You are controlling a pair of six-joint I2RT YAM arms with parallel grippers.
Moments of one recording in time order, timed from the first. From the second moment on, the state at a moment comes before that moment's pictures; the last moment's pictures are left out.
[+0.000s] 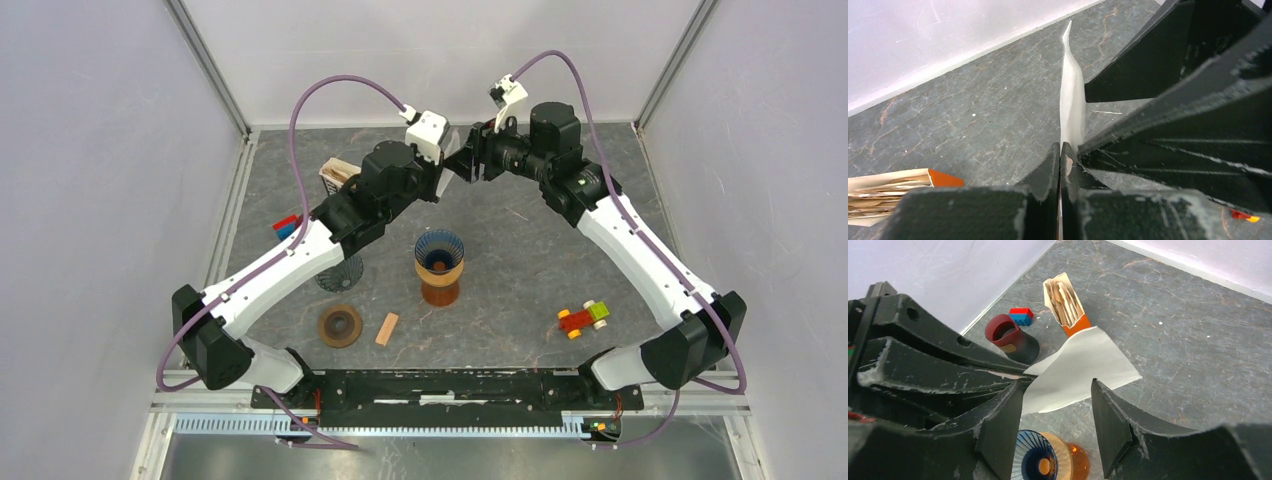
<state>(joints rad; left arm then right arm) -0.81 1.42 1.38 -0.20 -0.23 -0.08 0.50 1.43 1.46 -0.27 -0.40 0.24</state>
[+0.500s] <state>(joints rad) -0.82 1.42 1.38 -0.20 -0.27 -0.04 0.50 1.44 1.47 -0.29 -0.36 0.24</state>
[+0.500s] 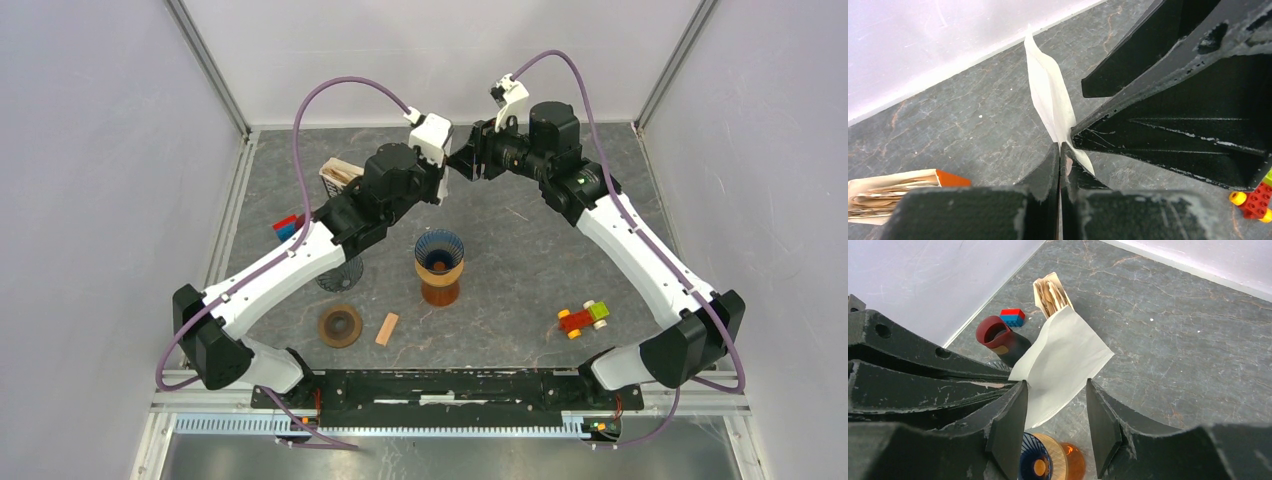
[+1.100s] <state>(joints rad) -0.88 1.45 1.38 -0.18 -0.37 0.07 0.50 1.44 1.47 -0.29 -0.41 0.26</state>
